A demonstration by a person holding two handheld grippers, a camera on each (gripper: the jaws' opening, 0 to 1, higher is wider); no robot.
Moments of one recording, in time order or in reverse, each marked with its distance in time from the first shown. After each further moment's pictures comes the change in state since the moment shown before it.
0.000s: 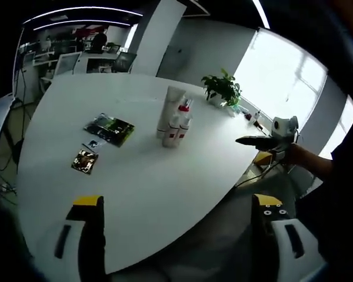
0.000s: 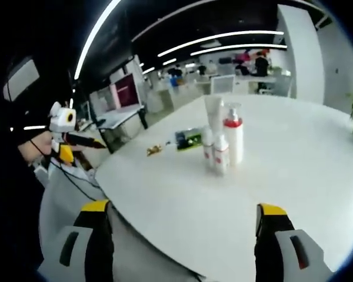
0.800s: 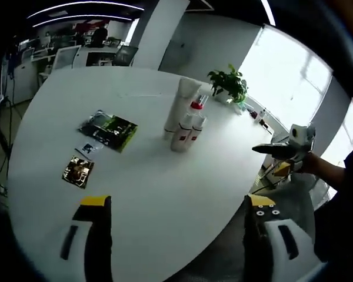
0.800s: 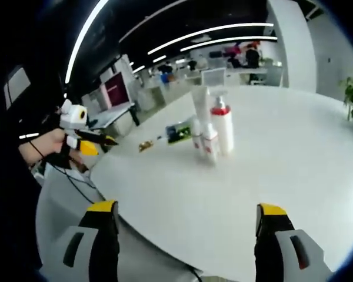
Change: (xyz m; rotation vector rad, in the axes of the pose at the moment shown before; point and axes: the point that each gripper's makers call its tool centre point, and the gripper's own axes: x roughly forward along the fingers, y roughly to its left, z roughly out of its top) left arm 0.064 0.033 0.020 -0.019 0.026 0.005; right arm 0.002 -0.014 -0.015 0.058 0.039 -0.036
